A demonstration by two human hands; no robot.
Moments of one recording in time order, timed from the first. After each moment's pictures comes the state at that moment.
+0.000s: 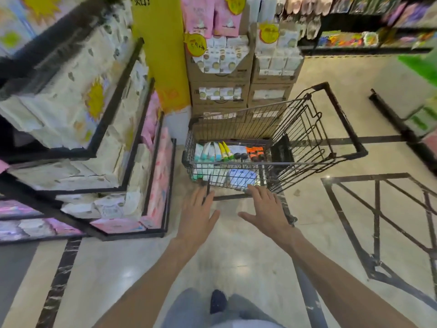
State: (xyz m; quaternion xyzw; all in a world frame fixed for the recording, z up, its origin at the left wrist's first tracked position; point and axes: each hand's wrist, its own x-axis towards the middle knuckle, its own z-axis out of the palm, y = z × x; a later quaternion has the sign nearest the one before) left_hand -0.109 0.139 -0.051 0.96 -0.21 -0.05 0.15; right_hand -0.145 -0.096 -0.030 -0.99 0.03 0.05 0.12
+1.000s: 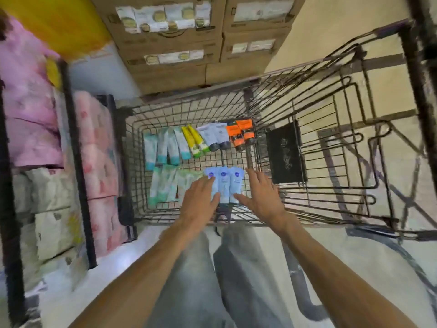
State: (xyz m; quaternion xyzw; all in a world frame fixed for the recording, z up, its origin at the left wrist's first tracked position) left_hand 0.295 -0.051 -0.233 0.90 -0.18 -0.33 0.21; right_hand 0.238 -0.247 -0.196 -0.93 0.19 0.24 0.18
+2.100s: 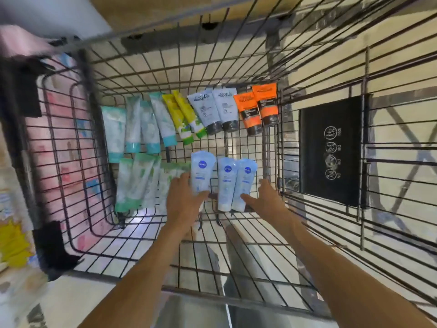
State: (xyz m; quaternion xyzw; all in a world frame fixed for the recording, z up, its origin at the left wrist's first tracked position) left_hand 0.319 -0.075 -0.426 0.88 0.11 -0.37 0.28; right_hand 0.257 -0.295 -0.419 -0.76 0.36 0.43 0.32
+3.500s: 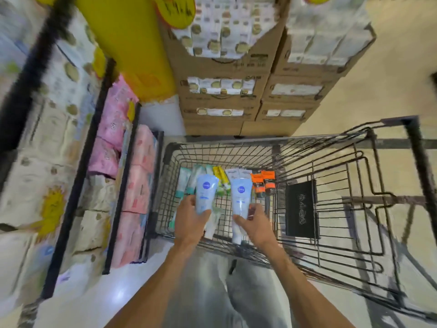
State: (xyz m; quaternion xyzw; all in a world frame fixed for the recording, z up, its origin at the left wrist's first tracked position) left_hand 0.309 -0.011 -0.143 0.86 0.17 -0.16 0.45; right_hand 0.275 -0.213 -0.156 -0.79 0.28 0.21 0.51
